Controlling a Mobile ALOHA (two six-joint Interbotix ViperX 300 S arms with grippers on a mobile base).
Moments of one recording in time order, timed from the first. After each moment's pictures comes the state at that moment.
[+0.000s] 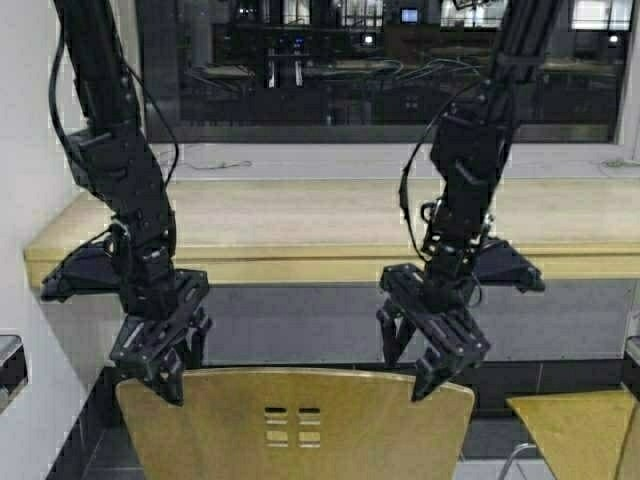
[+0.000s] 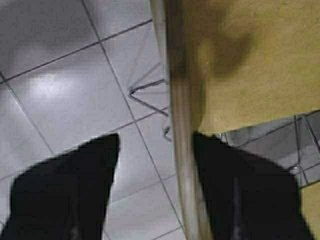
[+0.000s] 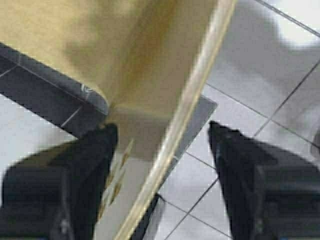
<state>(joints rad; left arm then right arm) -0.45 0.69 0.63 -1.25 -0.10 -0.44 0.48 0.73 0.51 0.88 0.04 0.66</state>
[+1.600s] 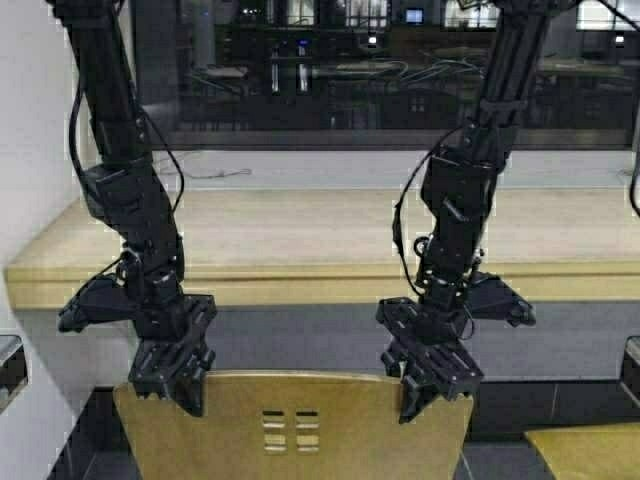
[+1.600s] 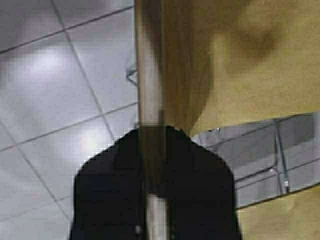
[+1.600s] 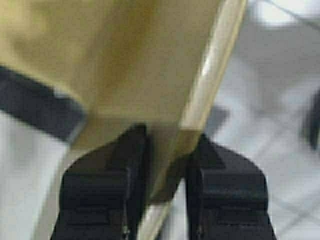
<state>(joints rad) -0.43 0.82 0.49 -1.23 -0.01 -0.47 0.47 0.87 0.40 0.89 0.09 0.63</state>
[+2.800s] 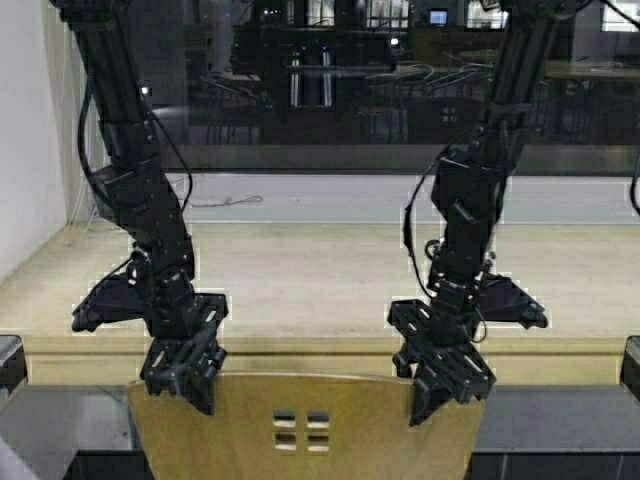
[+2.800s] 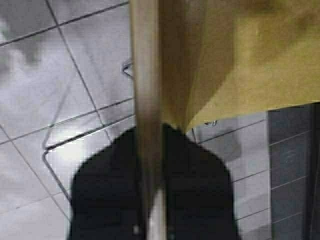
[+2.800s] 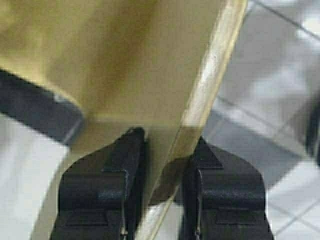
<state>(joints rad) -0.44 0.83 0.46 -1.23 0.01 -0.46 0.43 0.88 0.43 0.89 0.07 0.60</state>
